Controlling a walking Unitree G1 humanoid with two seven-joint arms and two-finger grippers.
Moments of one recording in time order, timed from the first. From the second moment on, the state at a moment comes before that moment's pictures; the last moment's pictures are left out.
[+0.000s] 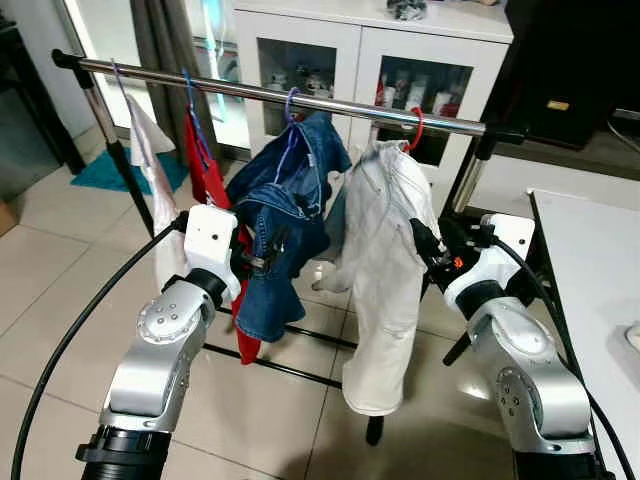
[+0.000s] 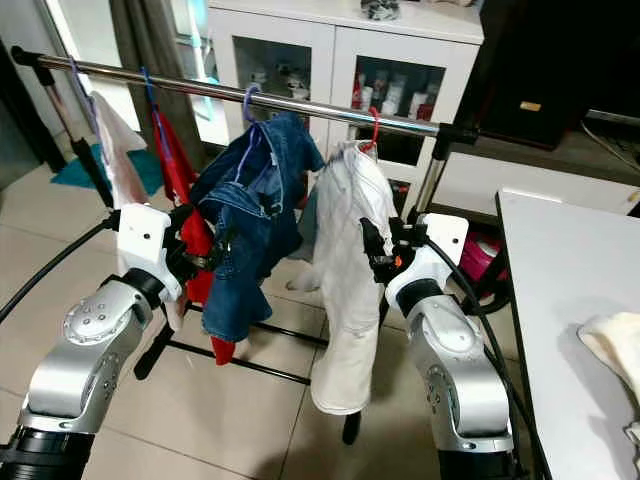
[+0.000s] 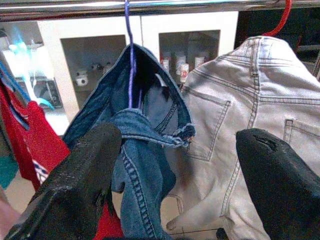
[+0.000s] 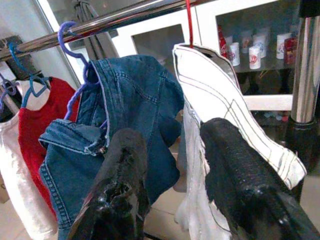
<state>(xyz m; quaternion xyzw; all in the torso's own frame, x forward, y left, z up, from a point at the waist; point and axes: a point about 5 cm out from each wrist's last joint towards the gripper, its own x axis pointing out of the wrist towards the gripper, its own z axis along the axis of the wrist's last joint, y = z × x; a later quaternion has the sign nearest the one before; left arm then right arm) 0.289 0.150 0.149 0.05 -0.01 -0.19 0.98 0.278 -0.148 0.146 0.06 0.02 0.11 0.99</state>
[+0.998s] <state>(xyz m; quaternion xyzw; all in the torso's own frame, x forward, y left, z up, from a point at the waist) 0.287 0.145 0.148 0.04 0.00 -0.24 0.97 0.289 -0.164 0.159 -0.02 0.01 0.04 1.00</state>
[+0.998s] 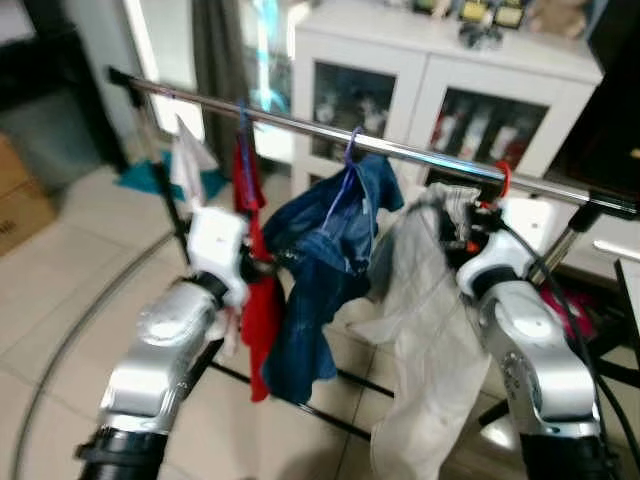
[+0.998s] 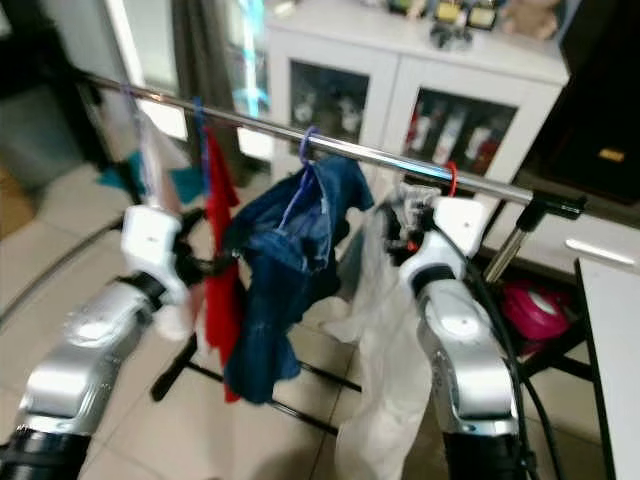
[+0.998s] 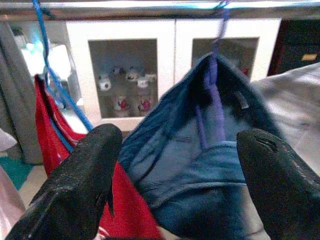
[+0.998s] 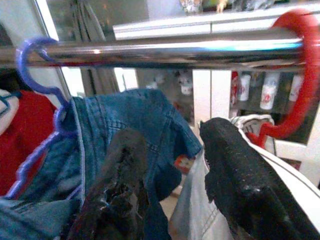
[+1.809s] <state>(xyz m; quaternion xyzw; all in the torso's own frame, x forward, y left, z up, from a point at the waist) 0.268 0.126 0.150 0.03 0.02 -0.44 0.90 0.269 -0.217 0.189 -0.06 0.11 0.00 0.99</state>
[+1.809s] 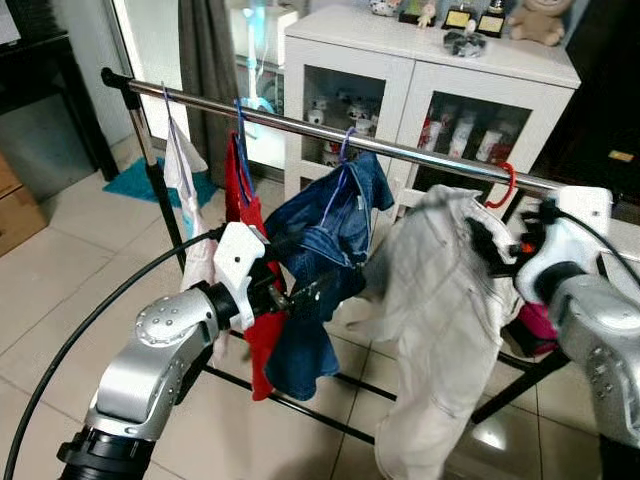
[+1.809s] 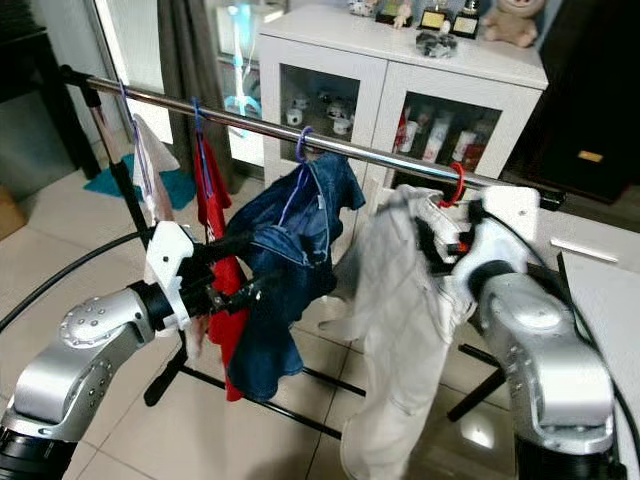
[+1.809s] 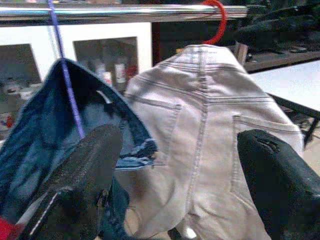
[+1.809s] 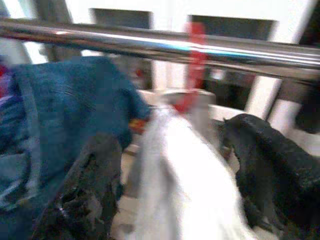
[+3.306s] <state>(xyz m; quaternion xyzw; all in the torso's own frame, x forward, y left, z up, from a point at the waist) 0.270 0.123 0.155 0.04 0.01 -0.45 0.89 0.326 -0.201 0.163 0.06 0.10 -0.10 0.99</state>
